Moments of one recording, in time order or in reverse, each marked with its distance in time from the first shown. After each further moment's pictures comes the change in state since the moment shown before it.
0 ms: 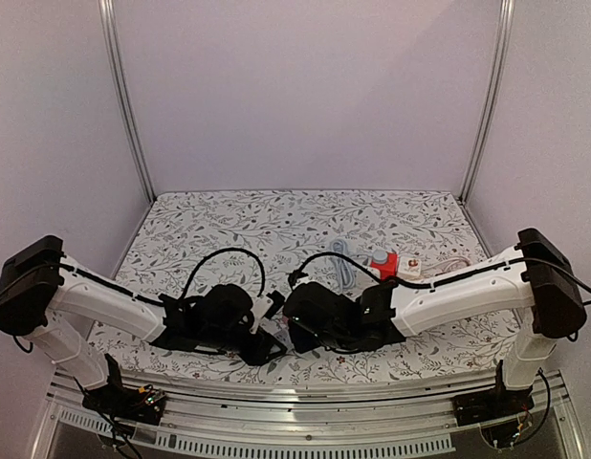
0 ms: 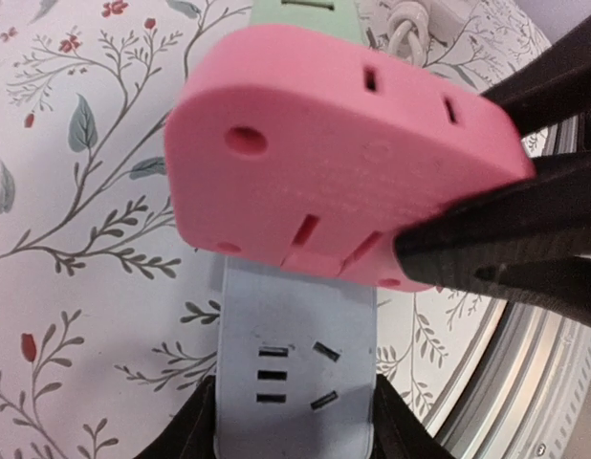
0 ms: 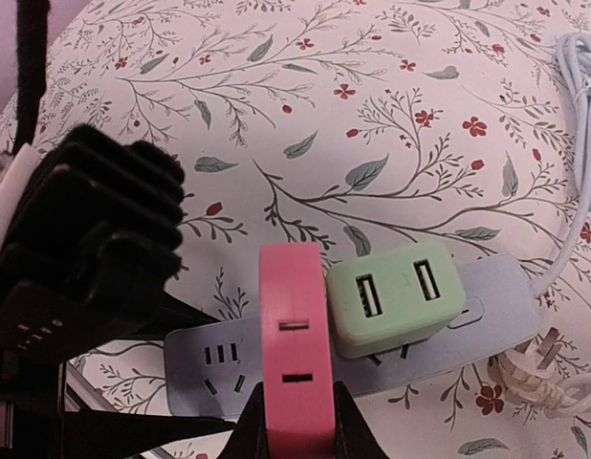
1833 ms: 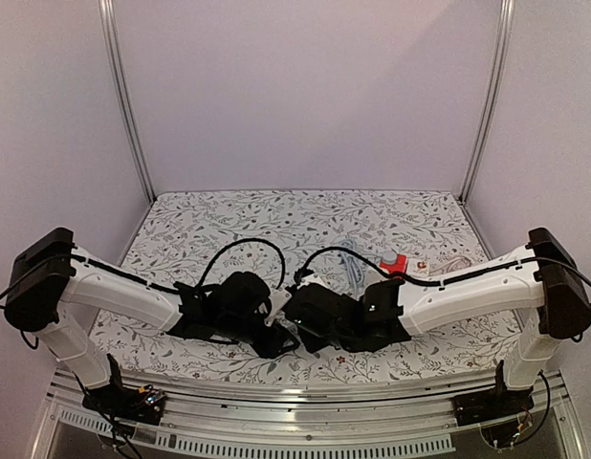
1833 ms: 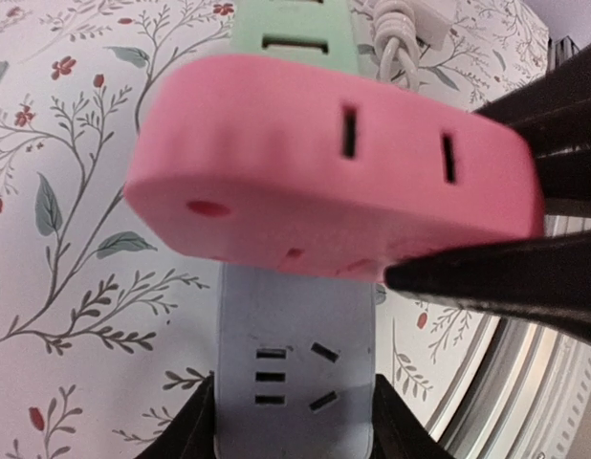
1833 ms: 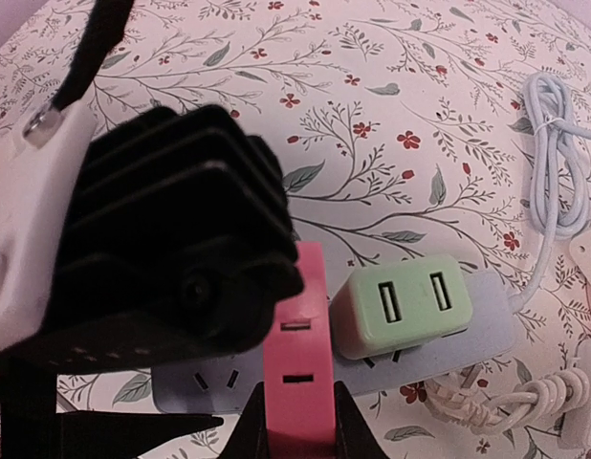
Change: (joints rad) left arm 0.007 0.085 0.159 -0.079 0.040 0.114; right arm 0.023 -0.050 0.013 -0.144 0.116 -0.054
